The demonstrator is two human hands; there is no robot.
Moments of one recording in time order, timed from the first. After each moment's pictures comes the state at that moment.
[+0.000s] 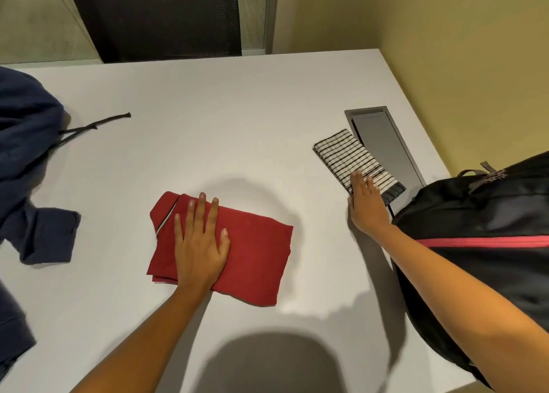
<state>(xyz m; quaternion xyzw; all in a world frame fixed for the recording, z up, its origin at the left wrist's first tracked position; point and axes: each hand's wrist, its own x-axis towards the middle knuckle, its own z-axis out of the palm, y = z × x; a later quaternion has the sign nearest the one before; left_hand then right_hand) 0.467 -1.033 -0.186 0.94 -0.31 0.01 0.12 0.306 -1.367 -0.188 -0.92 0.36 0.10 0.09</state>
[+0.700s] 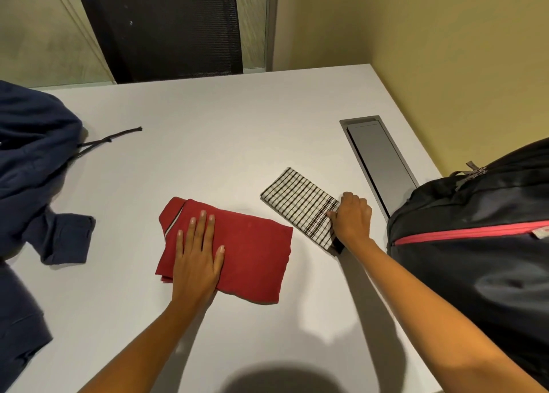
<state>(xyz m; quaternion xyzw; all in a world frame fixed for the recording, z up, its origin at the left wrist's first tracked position) 0.451 -0.996 -0.185 0.93 -0.35 -0.01 0.13 0.317 -1.300 -0.161 -0.88 0.46 0.01 0.12</state>
